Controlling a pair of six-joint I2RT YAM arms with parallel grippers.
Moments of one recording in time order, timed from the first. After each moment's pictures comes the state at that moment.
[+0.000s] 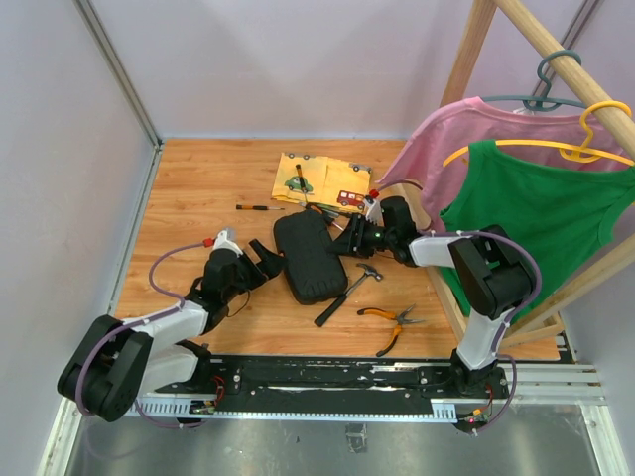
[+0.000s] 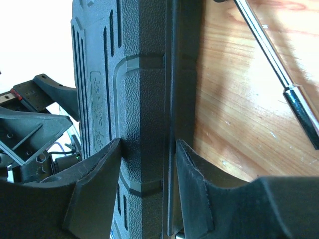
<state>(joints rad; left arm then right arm) -0.41 1.12 0.20 0.47 0.01 -0.88 0.45 1.81 0.83 0.35 -0.60 0.73</state>
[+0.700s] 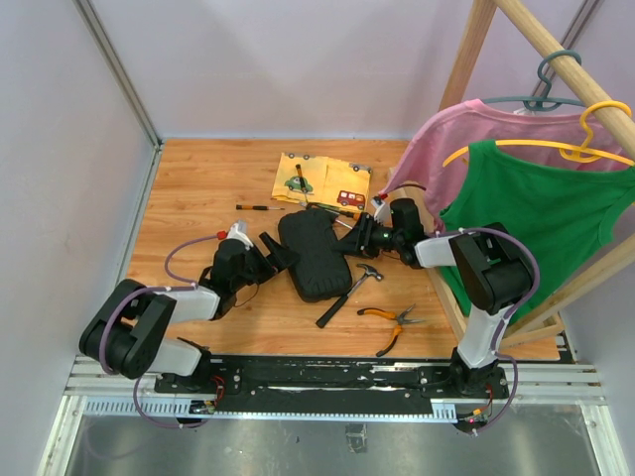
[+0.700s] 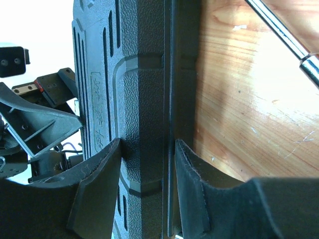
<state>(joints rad) -0.41 1.36 0.28 0.64 0.15 -0.95 0.39 1.84 0.78 0.47 -0.69 0.79</state>
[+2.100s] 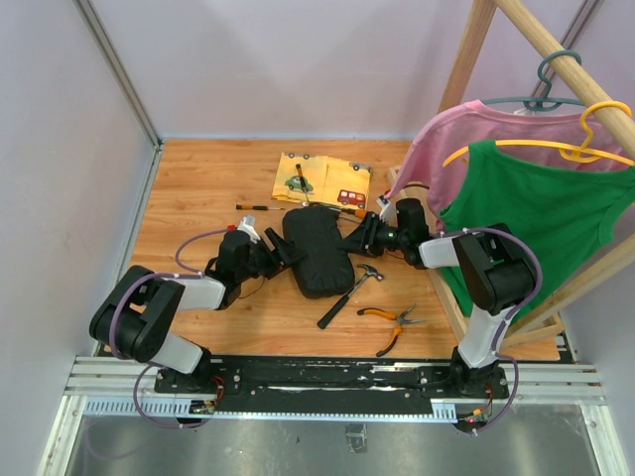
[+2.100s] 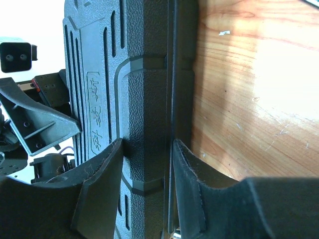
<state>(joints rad) -0.40 1.47 0.35 0.68 0.27 -1.03 0.36 1.83 0.76 0.50 -0.71 0.79</state>
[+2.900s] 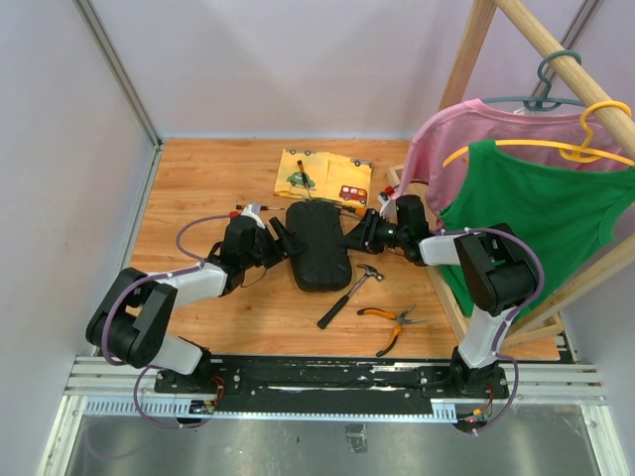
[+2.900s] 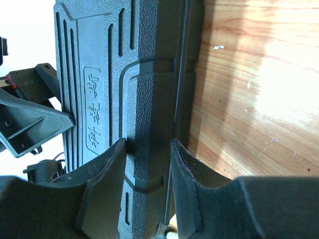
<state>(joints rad) -0.42 1.44 0.52 0.39 0.19 -0.90 0.36 1.82 0.79 0.45 -0.67 0.77</state>
